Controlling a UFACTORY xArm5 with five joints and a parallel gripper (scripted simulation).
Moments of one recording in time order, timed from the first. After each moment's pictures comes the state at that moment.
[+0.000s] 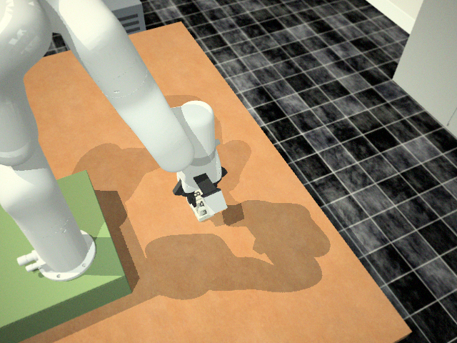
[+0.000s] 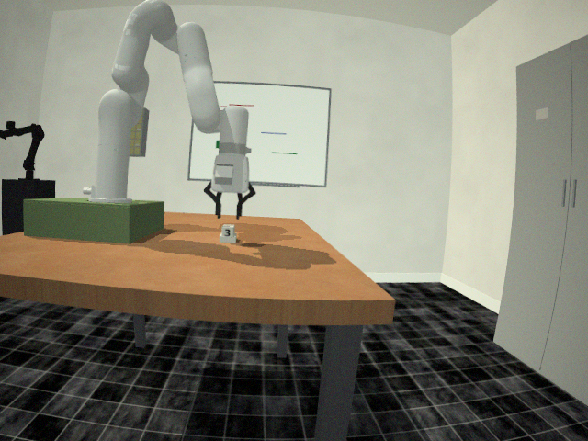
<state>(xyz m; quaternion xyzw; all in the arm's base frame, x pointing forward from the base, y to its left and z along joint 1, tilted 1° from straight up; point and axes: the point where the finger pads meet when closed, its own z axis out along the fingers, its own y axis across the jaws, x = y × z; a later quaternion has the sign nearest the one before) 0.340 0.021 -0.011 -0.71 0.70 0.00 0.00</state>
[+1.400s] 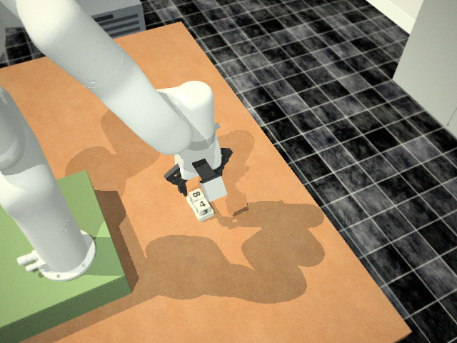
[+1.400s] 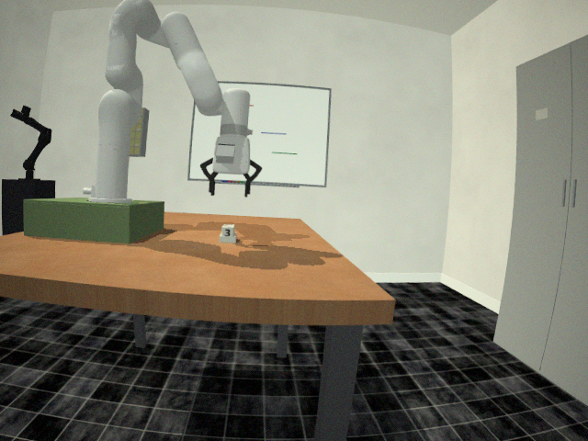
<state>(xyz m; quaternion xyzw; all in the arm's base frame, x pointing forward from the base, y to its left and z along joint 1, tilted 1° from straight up) 0.339 0.020 0.040 -0.71 0.70 0.00 0.00</state>
